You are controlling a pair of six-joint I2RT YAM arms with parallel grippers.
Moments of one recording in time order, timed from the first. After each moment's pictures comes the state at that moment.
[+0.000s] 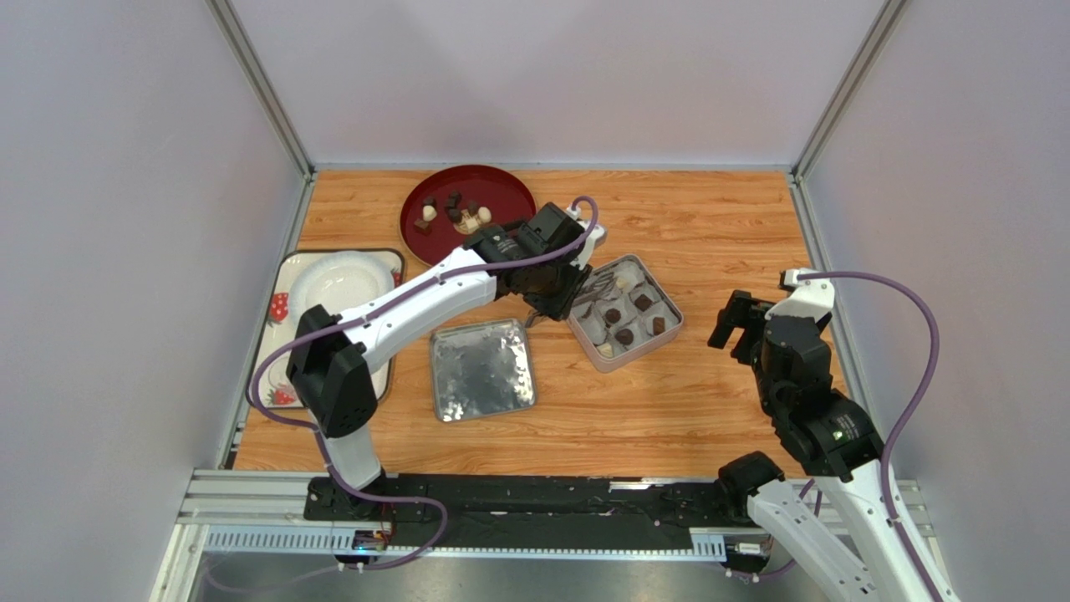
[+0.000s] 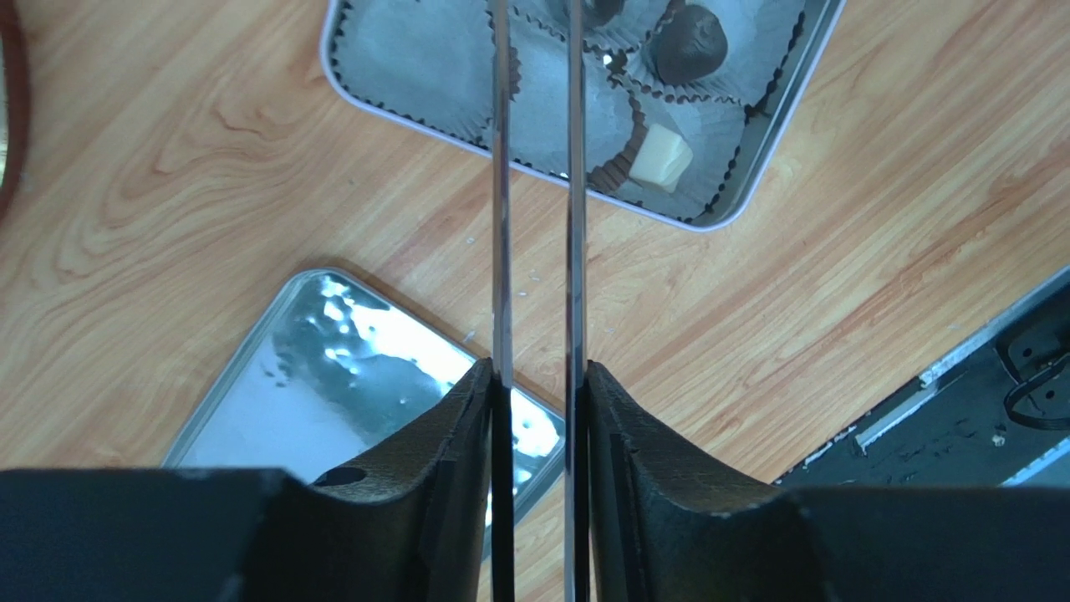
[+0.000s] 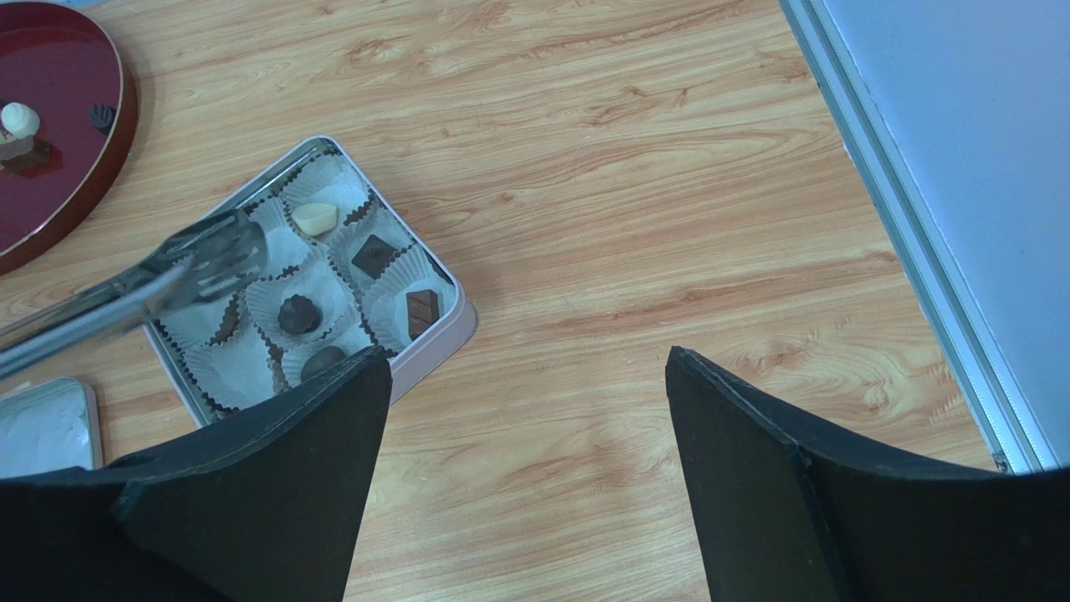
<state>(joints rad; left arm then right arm) -0.85 1.78 1.63 -0.84 0.04 -0.17 0.42 0.51 0.78 -0.68 0.53 0.33</state>
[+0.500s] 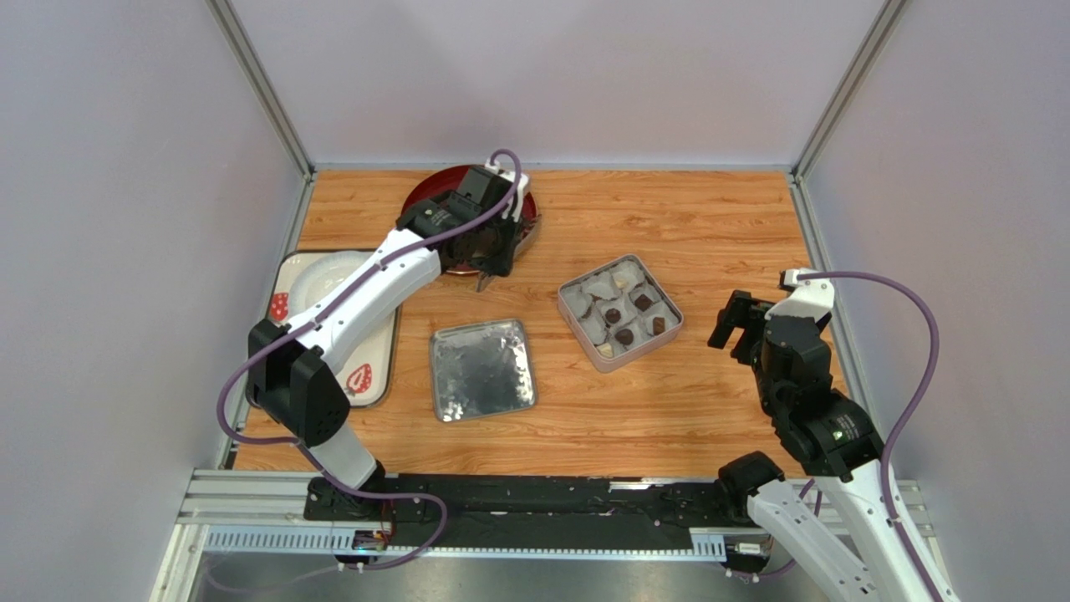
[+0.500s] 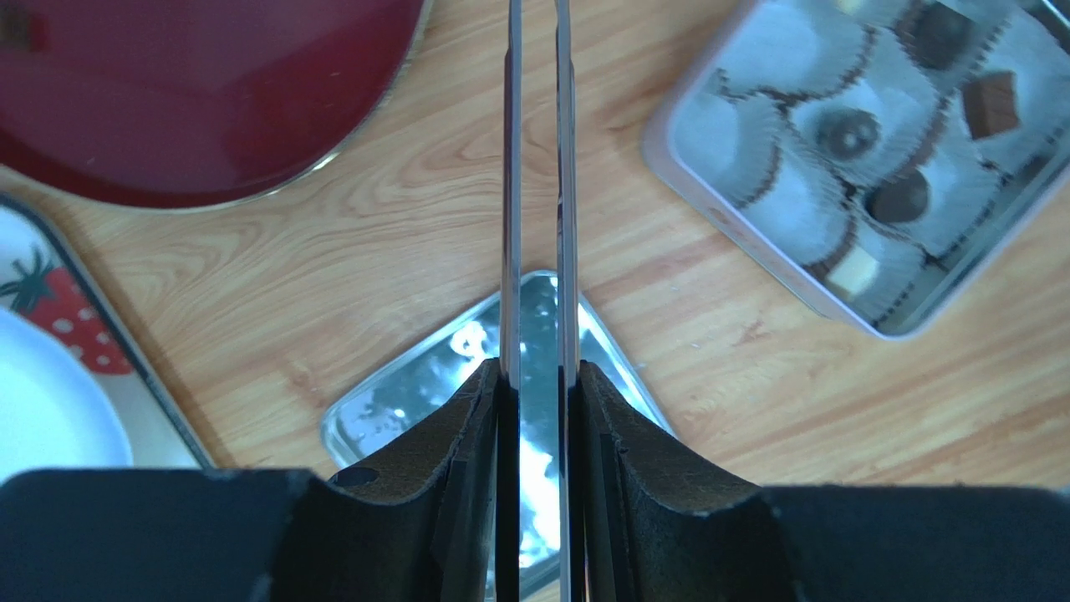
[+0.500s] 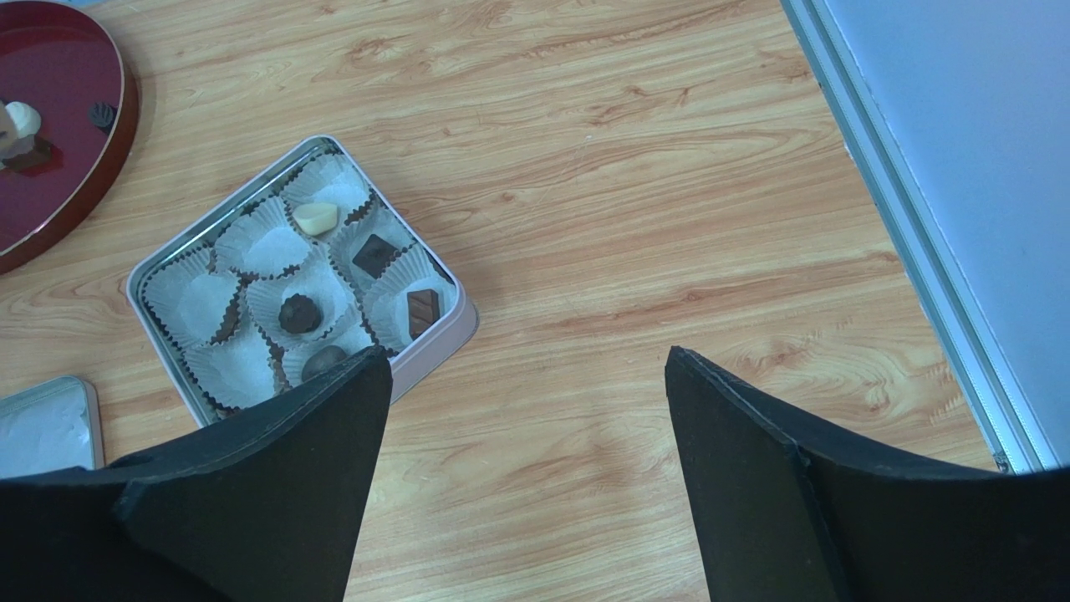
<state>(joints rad) -0.63 1.64 1.59 -0.83 -0.07 -0.21 0.42 0.51 0.78 -0.68 0.53 0.33</state>
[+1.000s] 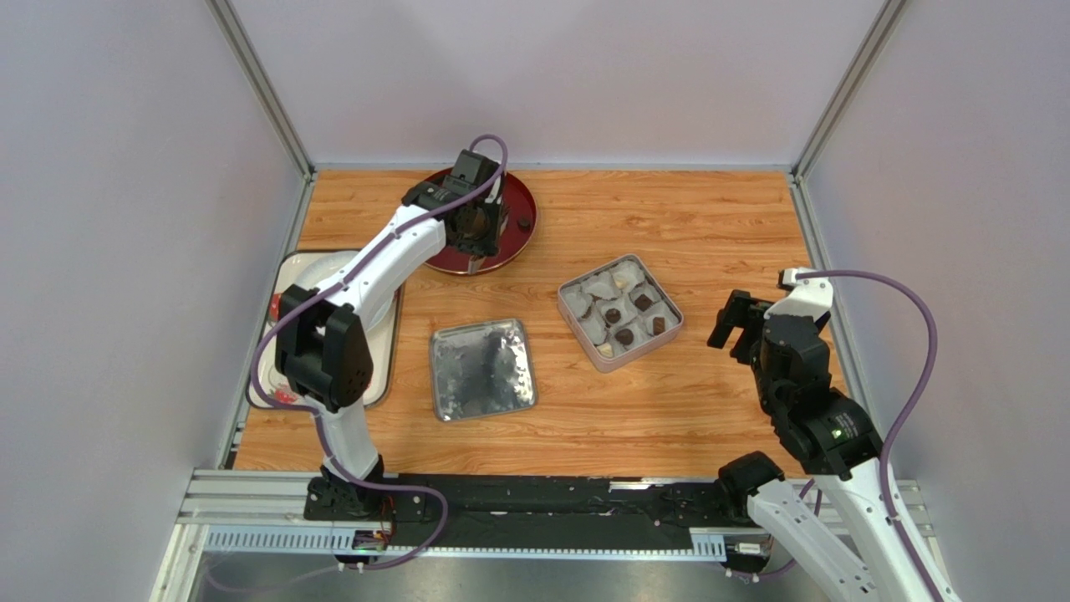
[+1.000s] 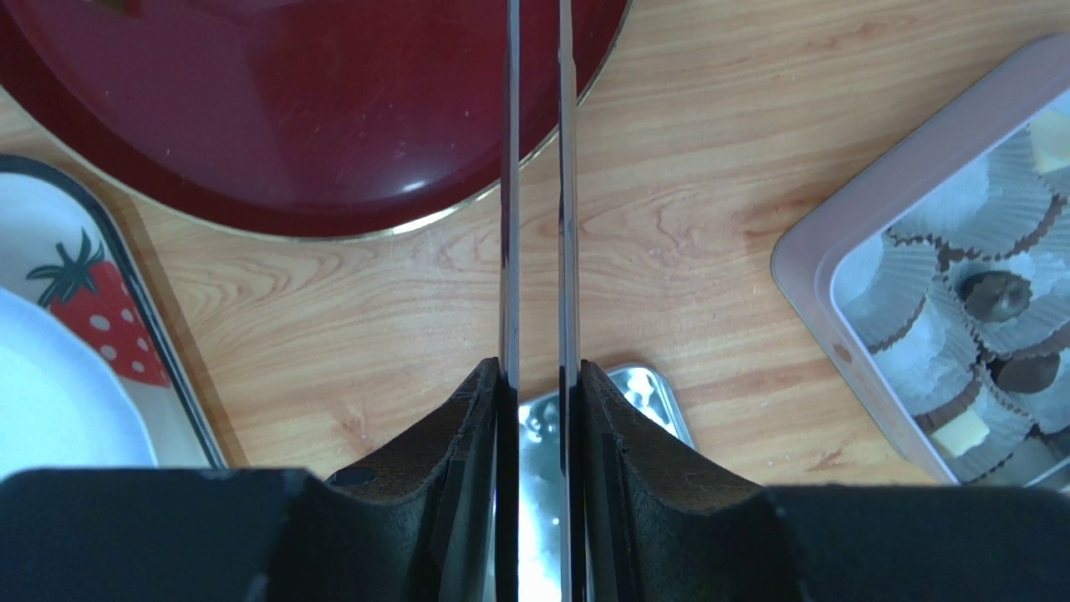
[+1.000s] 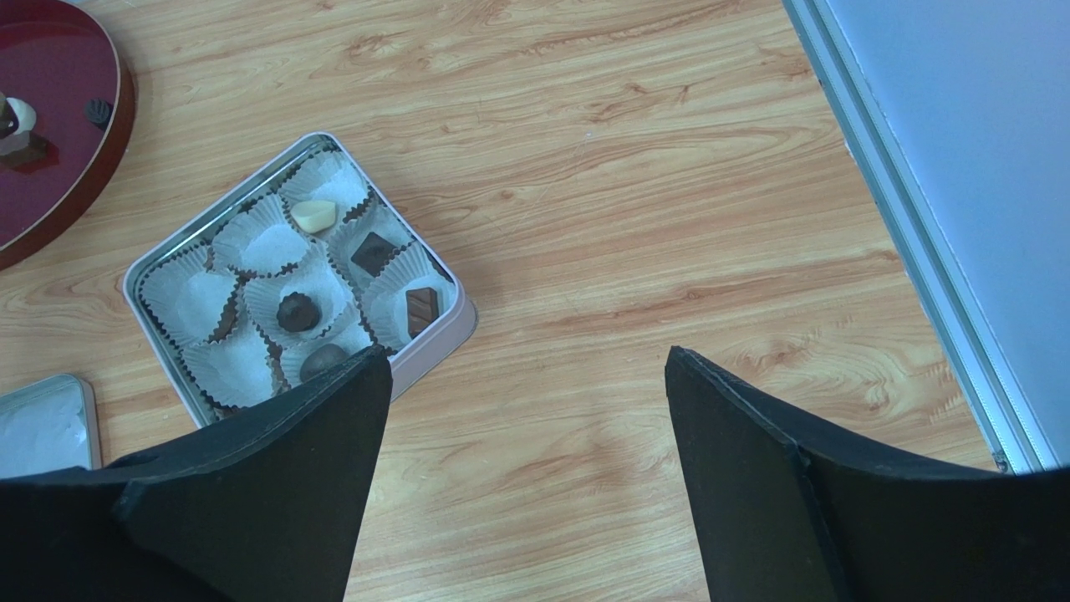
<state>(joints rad) -0.48 1.81 1.66 -0.80 -0.10 -0.26 0.42 0.52 0.78 -0.67 0.53 0.33</state>
